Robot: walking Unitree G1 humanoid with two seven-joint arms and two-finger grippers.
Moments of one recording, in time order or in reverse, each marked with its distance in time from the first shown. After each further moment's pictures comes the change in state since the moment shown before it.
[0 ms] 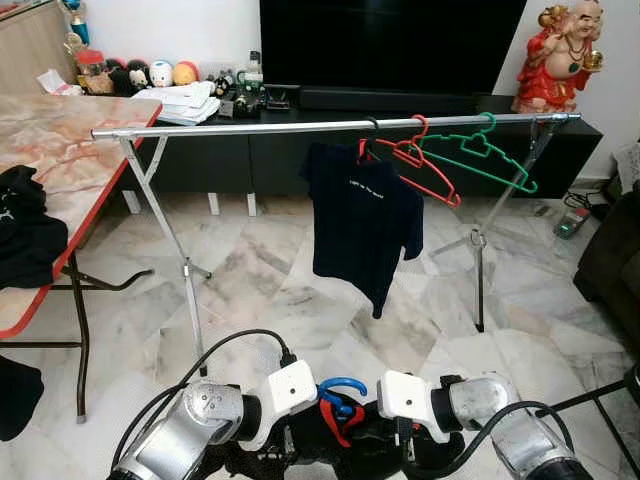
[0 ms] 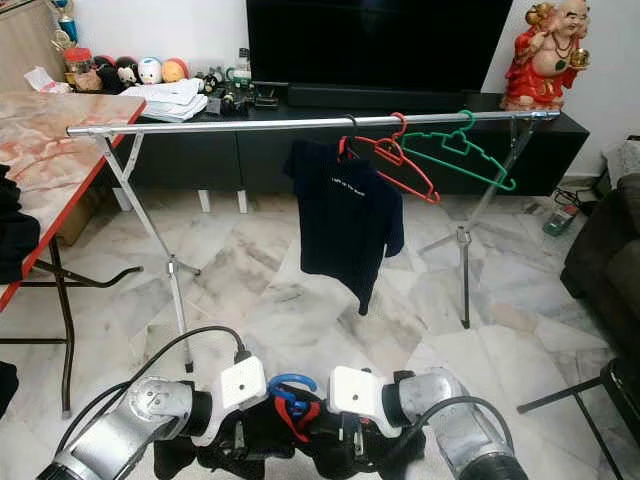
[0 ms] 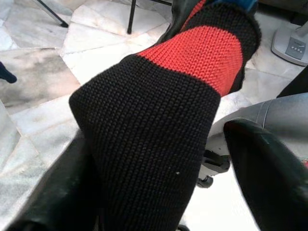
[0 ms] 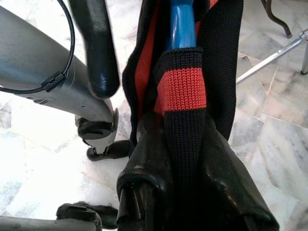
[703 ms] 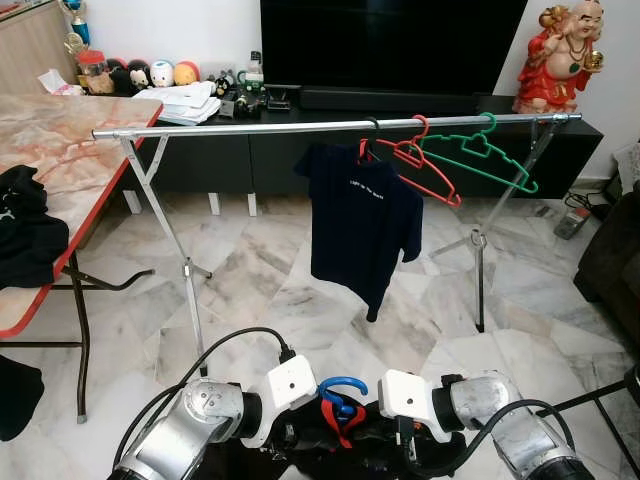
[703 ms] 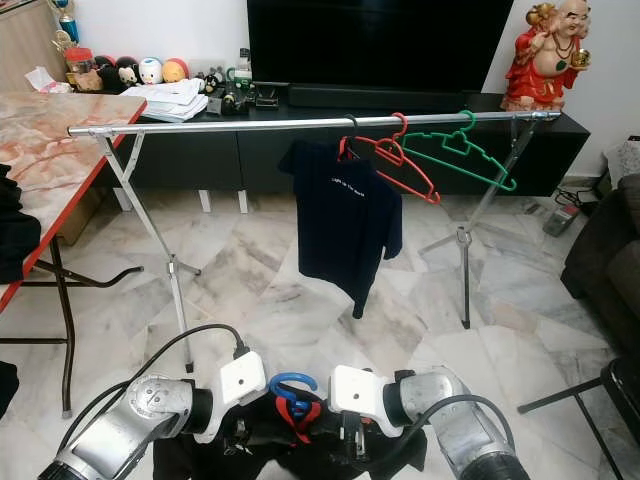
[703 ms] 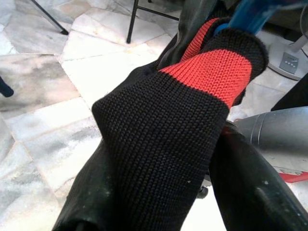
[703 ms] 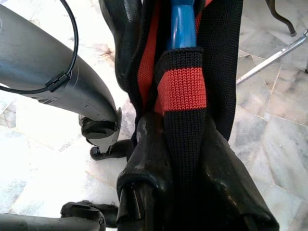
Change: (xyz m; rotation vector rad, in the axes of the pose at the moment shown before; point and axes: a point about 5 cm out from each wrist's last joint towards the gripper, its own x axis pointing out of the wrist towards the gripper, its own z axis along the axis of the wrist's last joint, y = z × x) left arm -0.001 0.002 0.002 -0.033 -0.041 -0.002; right arm -0.002 0.001 0.000 0.008 0.001 0.014
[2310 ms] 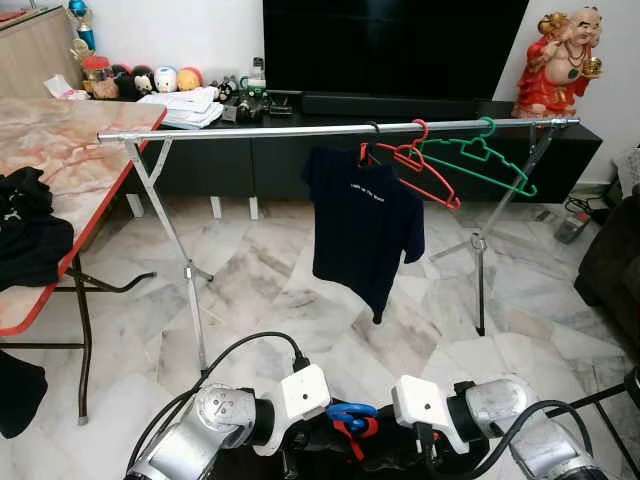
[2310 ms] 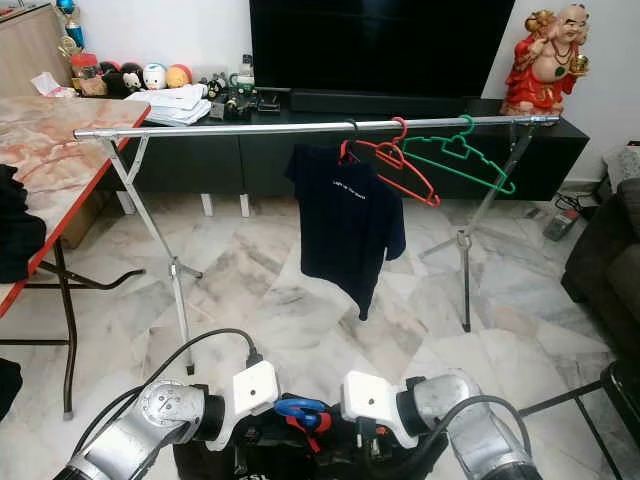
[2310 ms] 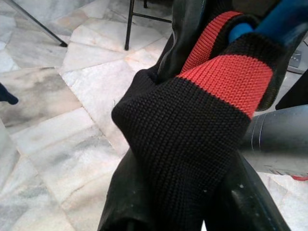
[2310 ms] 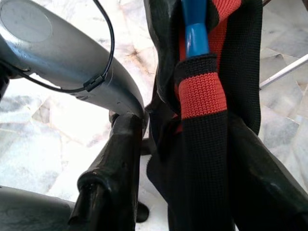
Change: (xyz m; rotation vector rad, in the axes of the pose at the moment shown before) left arm 0.011 -0.009 0.001 0.061 -0.013 -0.039; right arm -0.010 0.011 -0.001 0.041 -0.001 0.119
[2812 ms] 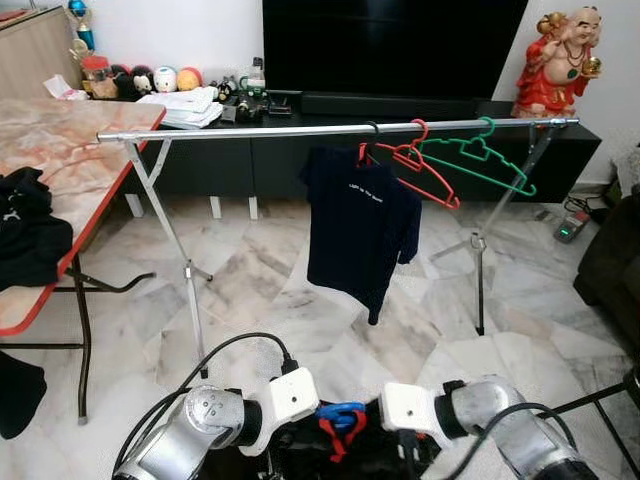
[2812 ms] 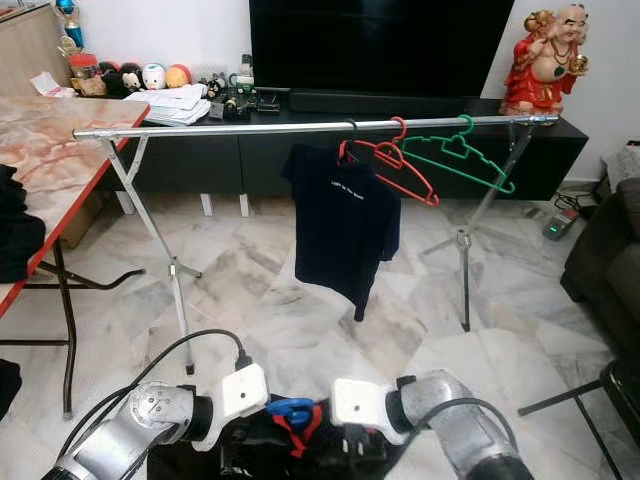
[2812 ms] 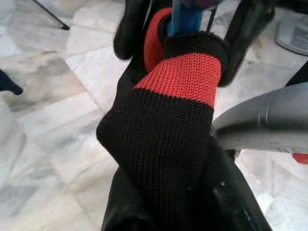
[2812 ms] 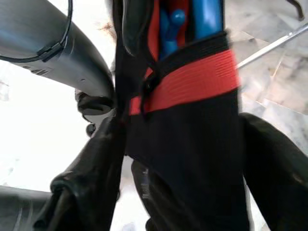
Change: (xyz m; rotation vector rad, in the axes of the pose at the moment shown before) left arm -0.009 0.003 -0.009 0.027 0.072 0.029; right arm 0.010 -0.014 -0.008 -0.080 0.120 -0.156
